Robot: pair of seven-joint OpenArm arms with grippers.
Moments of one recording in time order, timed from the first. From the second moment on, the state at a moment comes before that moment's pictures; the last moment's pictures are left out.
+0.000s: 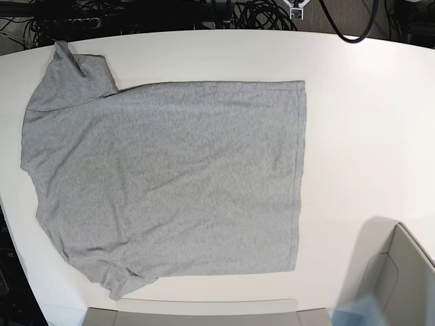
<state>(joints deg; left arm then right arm) 30.6 -1.3 -4.0 43.9 1.5 6.3 -0.2 -37.4 16.3 -19.1 49.2 17.5 4.4 2.2</state>
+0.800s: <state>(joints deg) 54.3 -1.9 -15.8 100.3 1.4 6.2 8.1 -65.6 21.4 13.7 103.6 22.0 4.2 1.2</state>
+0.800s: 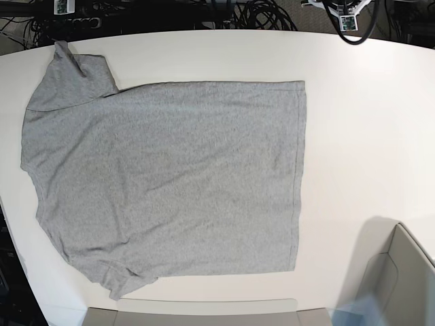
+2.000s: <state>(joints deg) 41.0 -5.4 -0.4 116.4 1.6 6.2 12.3 -40.3 16.0 46.9 119.7 57.8 9.4 -50.5</state>
